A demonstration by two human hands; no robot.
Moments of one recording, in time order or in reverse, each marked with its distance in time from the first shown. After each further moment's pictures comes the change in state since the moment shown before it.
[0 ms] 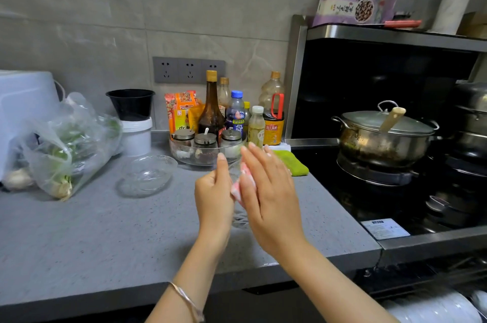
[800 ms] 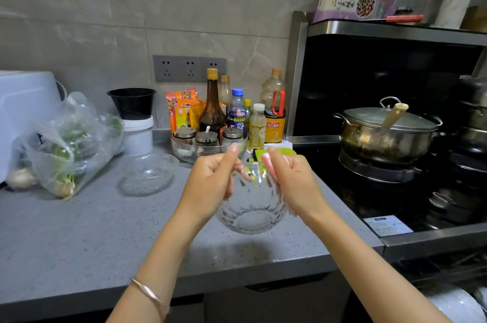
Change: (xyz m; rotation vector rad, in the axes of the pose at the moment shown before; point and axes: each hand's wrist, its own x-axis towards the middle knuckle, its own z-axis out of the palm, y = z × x) left_hand 0.009 0.032 -0.027 0.146 -0.414 0.222; right_hand 0.036 -0.005 -0.041 0.631 -0.143 0.452
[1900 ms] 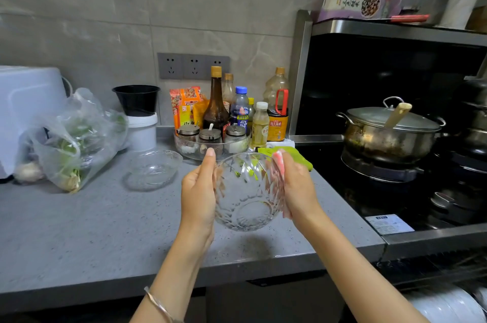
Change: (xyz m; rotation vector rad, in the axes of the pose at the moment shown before) left_hand -0.016 -0.025 0.004 -0.362 0.335 -0.255; right_hand -0.006 0.019 0.010 0.215 0.107 0.157
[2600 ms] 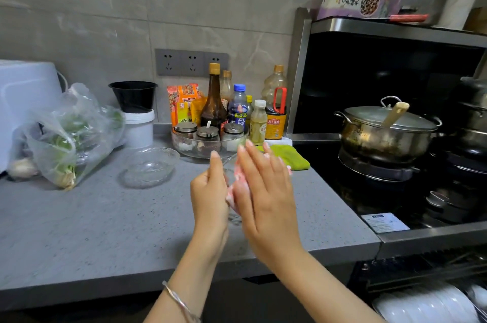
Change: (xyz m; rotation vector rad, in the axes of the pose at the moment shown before) left_hand -0.009 -0.006 0.021 0.081 0.128 -0.035; right_hand -0.033 0.026 0.020 -0.849 0.030 -0.743
